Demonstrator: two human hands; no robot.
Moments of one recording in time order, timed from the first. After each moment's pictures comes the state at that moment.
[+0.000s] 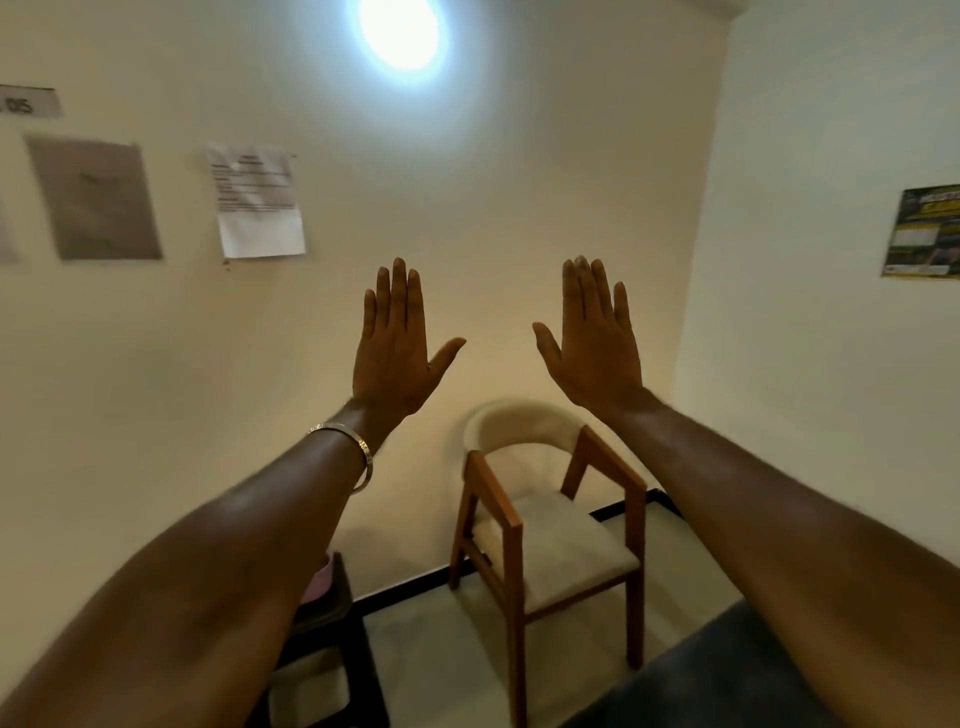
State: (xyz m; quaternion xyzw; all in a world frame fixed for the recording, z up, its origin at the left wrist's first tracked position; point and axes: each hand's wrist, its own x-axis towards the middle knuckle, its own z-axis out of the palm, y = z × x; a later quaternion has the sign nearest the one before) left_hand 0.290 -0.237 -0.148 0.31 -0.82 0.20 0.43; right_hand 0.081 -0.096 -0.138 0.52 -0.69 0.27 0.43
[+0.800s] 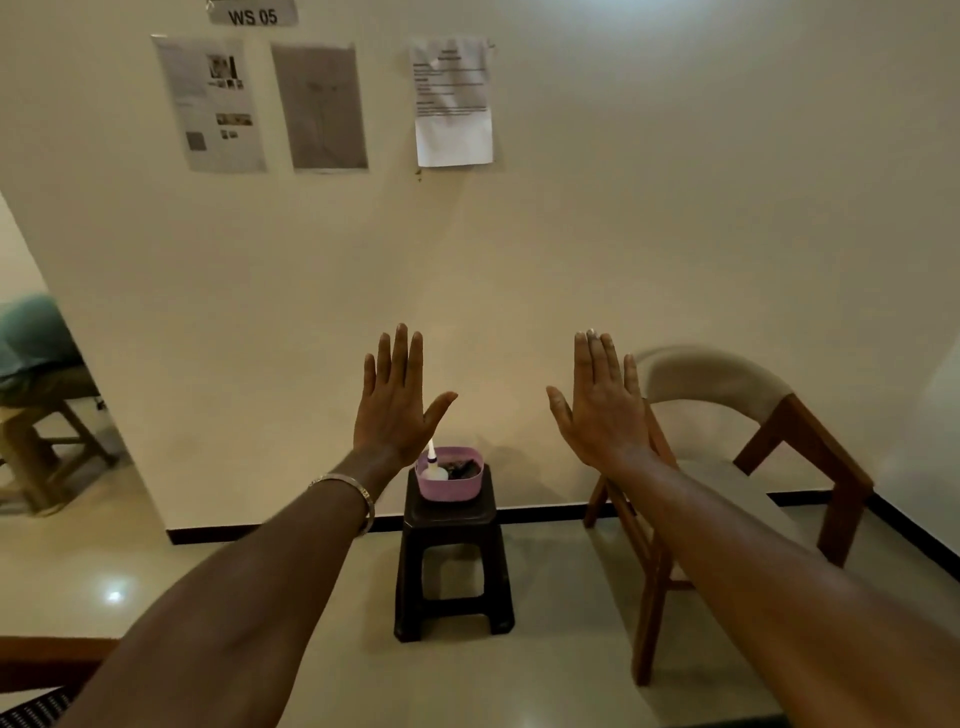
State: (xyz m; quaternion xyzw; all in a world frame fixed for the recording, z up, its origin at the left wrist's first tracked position) left_hand 0.485 -0.303 -0.321 0.51 -0.79 0.15 0.30; right_hand 0.216 -0.235 -0.310 0.65 -0.68 0.25 0.23
